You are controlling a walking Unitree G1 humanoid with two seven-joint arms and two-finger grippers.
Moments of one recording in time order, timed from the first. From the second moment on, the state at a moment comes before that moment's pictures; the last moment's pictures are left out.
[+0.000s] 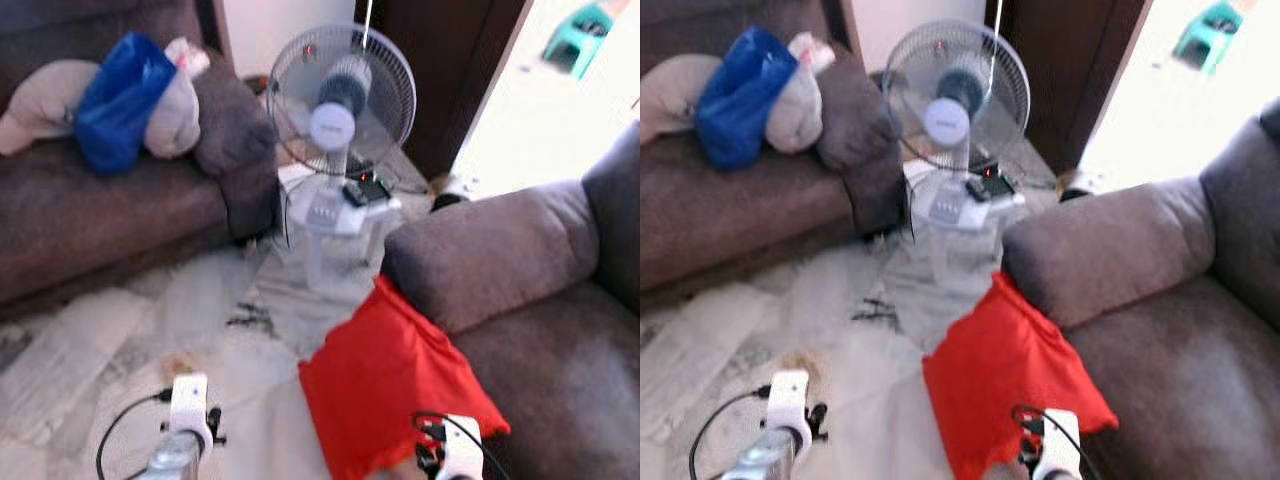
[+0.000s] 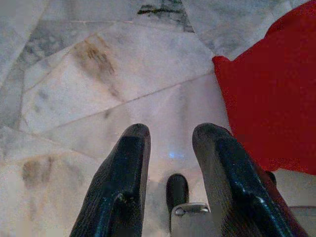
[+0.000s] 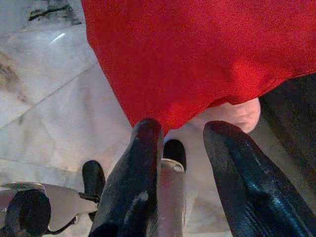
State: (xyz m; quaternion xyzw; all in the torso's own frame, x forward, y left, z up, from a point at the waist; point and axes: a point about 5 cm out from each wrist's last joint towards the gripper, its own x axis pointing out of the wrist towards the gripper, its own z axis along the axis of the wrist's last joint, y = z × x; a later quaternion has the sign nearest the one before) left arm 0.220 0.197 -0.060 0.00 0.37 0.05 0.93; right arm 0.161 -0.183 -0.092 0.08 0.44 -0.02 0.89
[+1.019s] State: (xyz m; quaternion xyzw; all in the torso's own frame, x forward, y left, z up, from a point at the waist) left arm 0.215 0.199 -0.062 0.02 0.38 0.04 0.93; right arm 0.161 -0.184 -0.092 0.07 0.45 -0.03 0.89
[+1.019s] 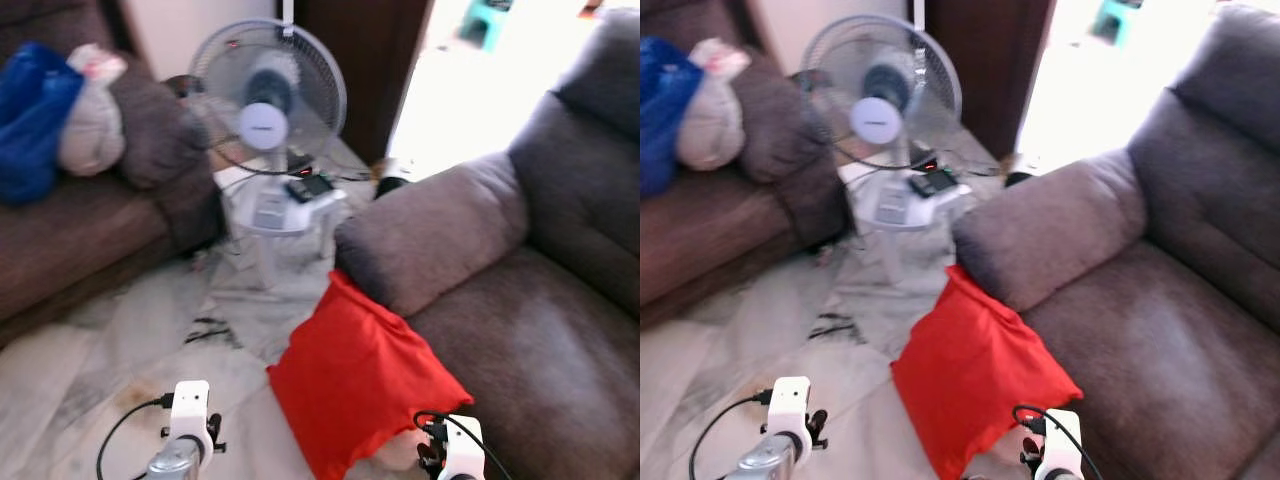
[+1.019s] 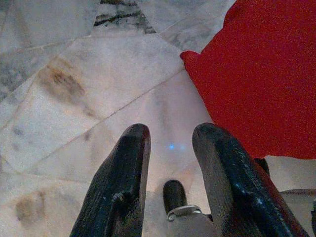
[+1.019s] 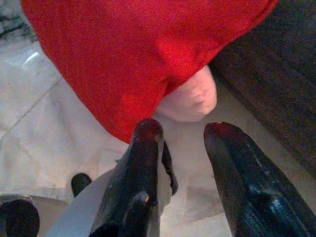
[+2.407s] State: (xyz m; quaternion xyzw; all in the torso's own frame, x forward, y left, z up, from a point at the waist) left arm 0.212 0.203 -0.064 0.02 0.38 0.04 0.92; right arm 0.166 -0.186 -0.089 0.06 0.44 -0.04 0.90
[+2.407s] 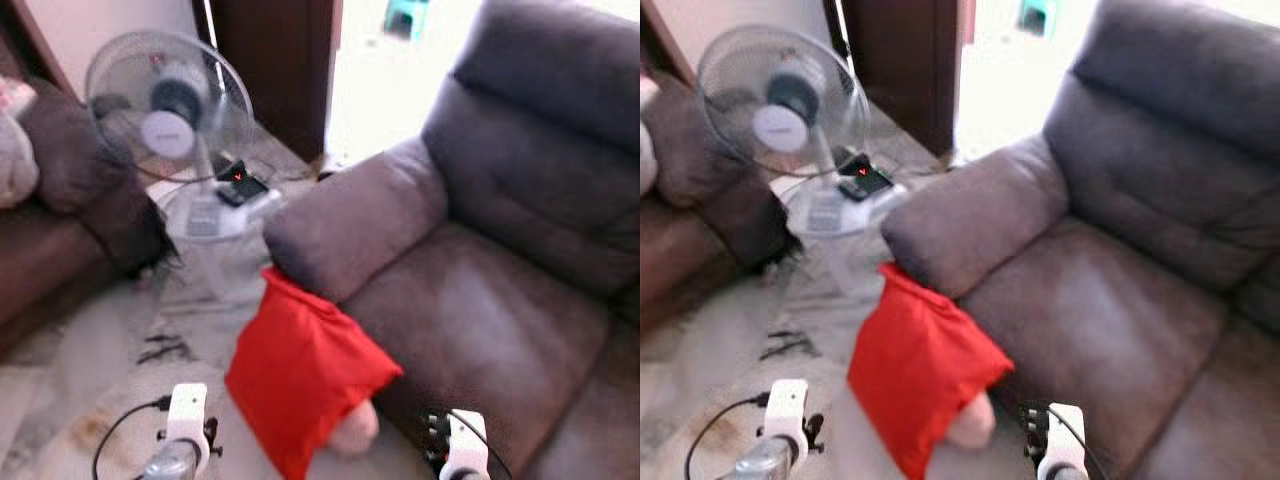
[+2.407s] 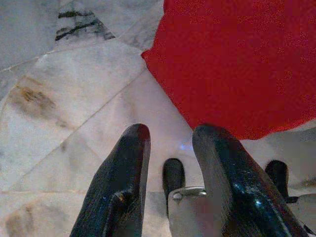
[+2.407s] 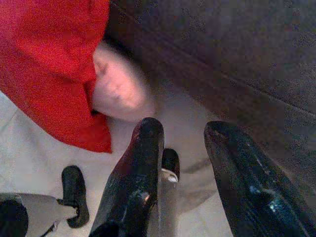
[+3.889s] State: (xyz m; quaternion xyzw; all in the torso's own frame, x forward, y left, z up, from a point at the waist) left arm 0.217 0.198 -0.061 0.01 0.37 0.06 0.93; right arm 0.161 -0.187 -0.091 0.08 0.44 -0.03 0.90
